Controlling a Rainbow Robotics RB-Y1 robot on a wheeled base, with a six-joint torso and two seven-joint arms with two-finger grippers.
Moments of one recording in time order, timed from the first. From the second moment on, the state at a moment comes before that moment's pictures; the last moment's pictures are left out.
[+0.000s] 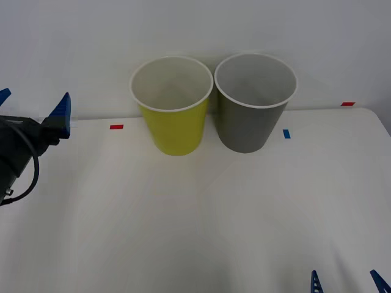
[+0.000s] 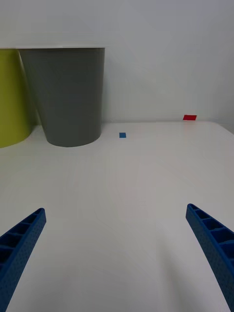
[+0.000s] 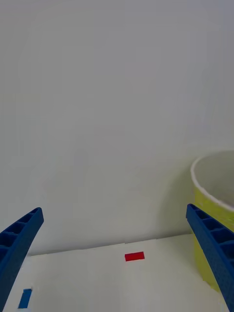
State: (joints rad) right arm 1.03 -0.32 0.27 -1.91 -0.19 -0.74 1.61; left arm 0.27 0.36 0.18 -2.47 0.32 0.57 -1.49
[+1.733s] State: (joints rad) right arm 1.03 -0.32 0.27 -1.91 -0.19 -0.74 1.61; left arm 1.07 0.49 -0.06 -2.19 0.27 -0.54 -1.48
